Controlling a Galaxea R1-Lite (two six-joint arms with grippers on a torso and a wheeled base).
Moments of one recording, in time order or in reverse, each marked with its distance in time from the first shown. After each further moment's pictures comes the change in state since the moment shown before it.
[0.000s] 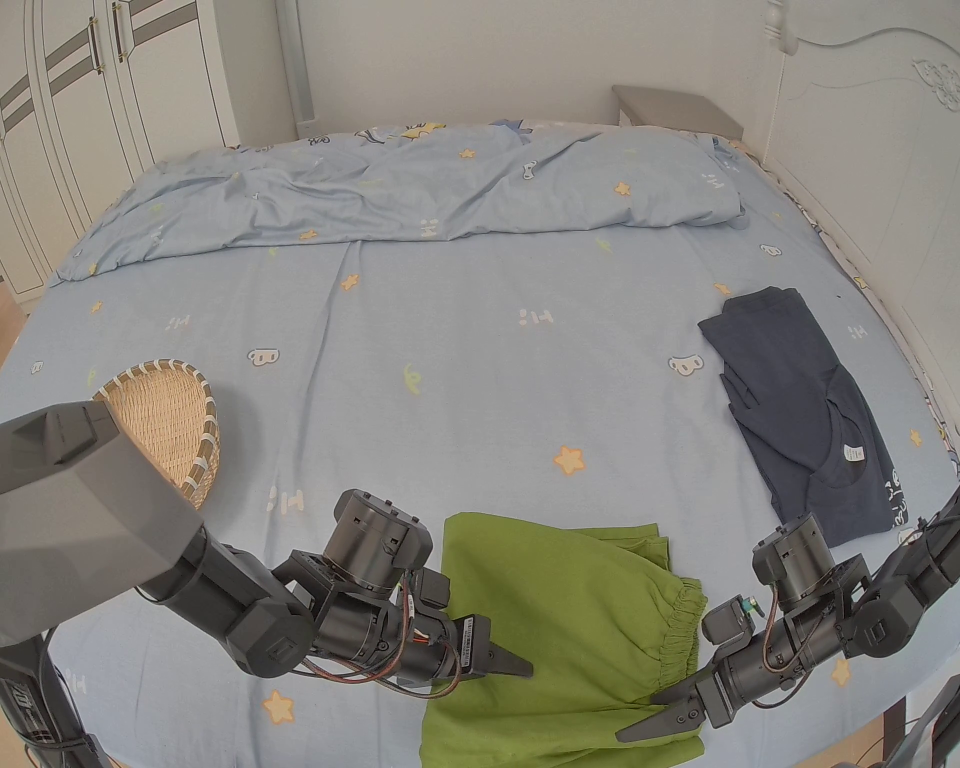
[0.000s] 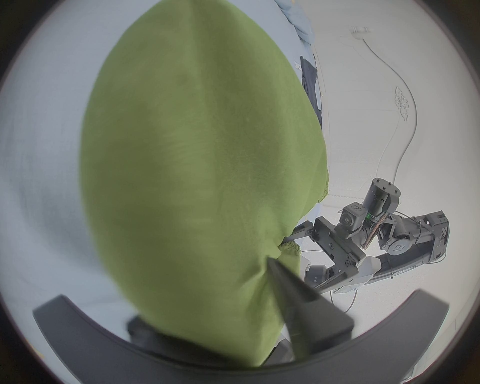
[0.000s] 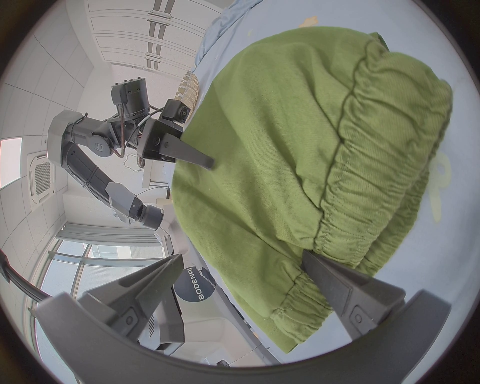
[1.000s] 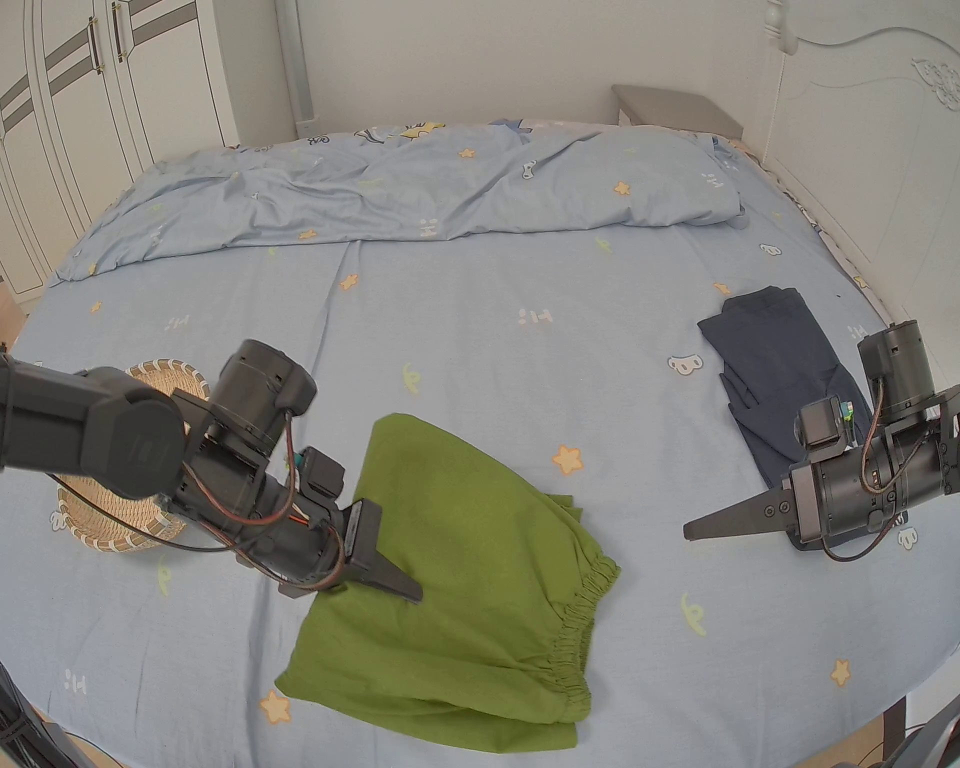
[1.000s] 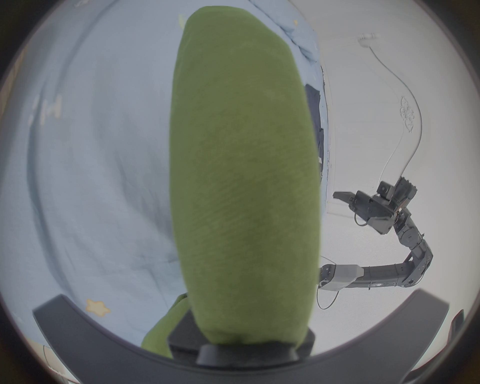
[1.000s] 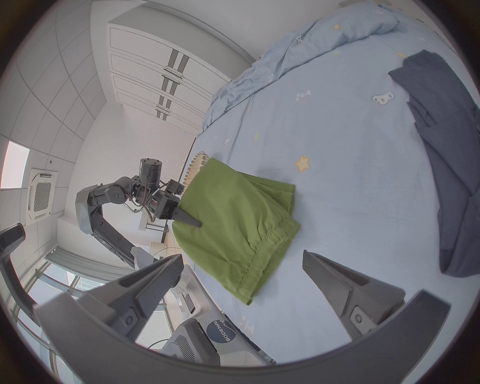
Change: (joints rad) left arm 0.212 -0.247 -0.360 0.792 -0.008 0.222; right arm -0.188 -0.290 -0.466 0.456 0.016 0.079
